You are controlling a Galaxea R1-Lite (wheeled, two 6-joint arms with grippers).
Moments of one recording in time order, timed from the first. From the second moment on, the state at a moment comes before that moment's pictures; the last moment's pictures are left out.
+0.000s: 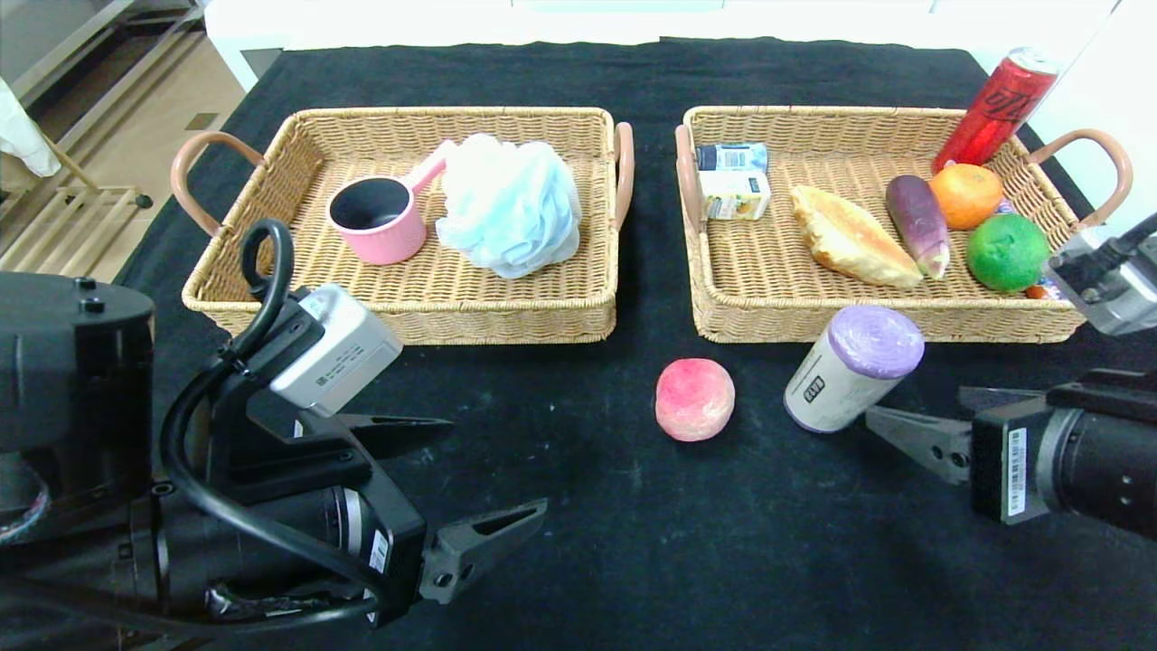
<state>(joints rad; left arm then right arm) -0.69 1.29 -0.77 -0.13 -0.03 0.05 0.70 1.29 -0.95 0.12 -0.39 0.23</state>
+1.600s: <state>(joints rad) -0.69 1.29 -0.77 -0.13 -0.03 0.05 0.61 1.67 -1.47 0.46 -0.43 0.38</state>
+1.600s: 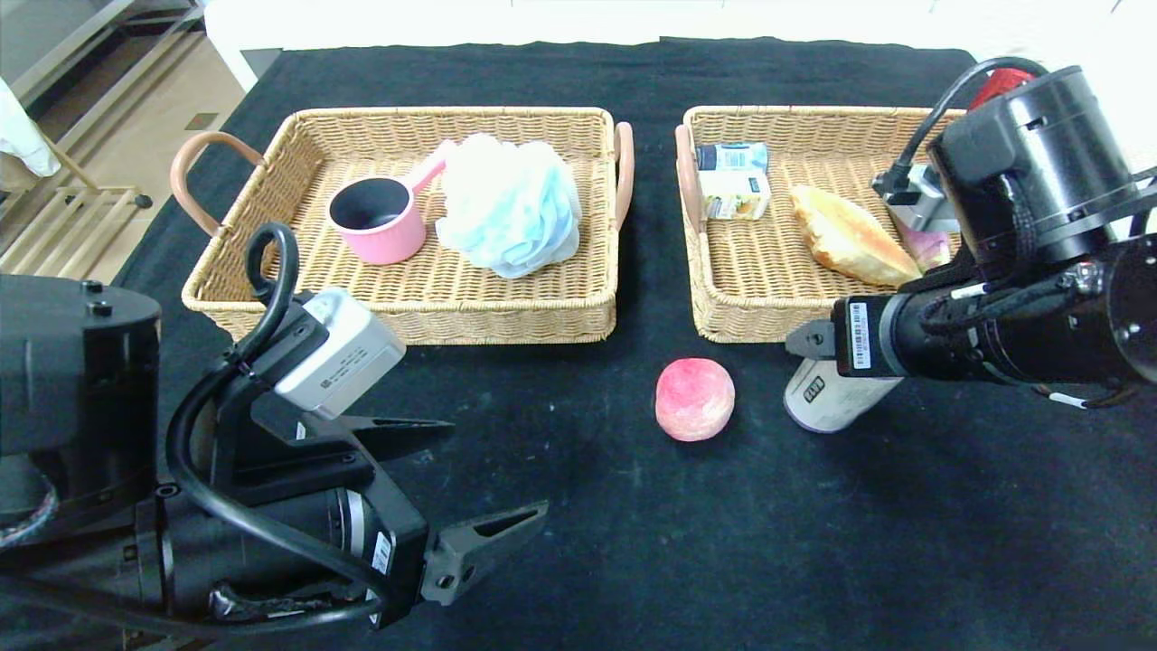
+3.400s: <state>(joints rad) -0.55 1.18 -0.84 -0.11 0.00 0.07 0.91 1.55 -1.58 0.42 -0.50 0.37</state>
